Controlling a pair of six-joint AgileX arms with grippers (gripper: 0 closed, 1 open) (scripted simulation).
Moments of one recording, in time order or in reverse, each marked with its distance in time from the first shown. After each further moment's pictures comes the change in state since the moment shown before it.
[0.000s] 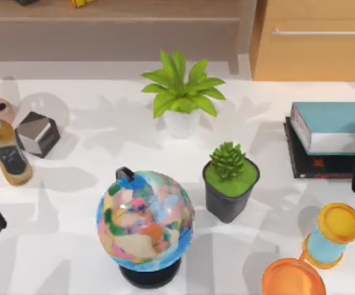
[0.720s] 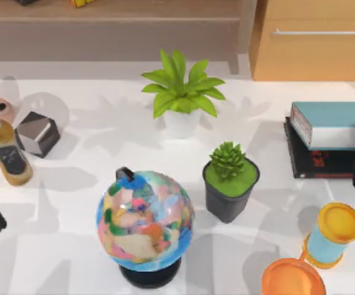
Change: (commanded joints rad) left arm 0.000 0.000 0.000 0.000 0.000 0.000; right arm 0.000 0.000 0.000 0.000 0.000 0.000
